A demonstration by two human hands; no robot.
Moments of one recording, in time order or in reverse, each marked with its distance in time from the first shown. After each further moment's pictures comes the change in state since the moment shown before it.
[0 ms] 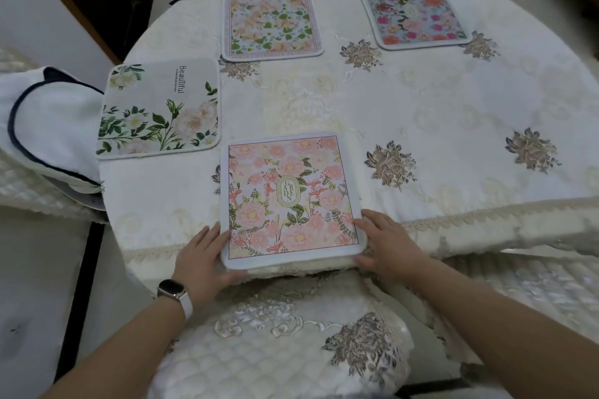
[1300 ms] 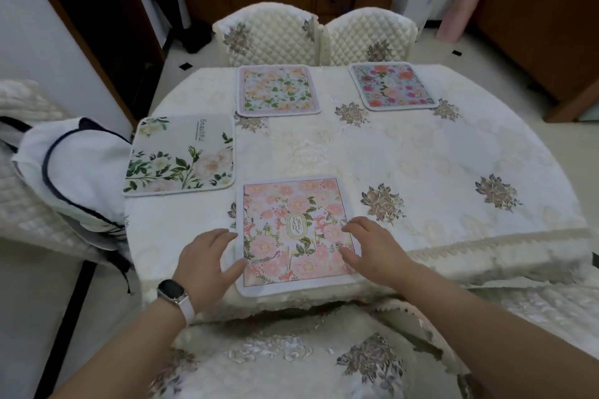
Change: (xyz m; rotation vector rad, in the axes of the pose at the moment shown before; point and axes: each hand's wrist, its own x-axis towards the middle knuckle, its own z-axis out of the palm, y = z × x) left_hand -0.017 0.013 -0.088 -0.061 0.281 0.140; right_hand -0.008 -0.077 -0.075 0.071 0.281 -0.041
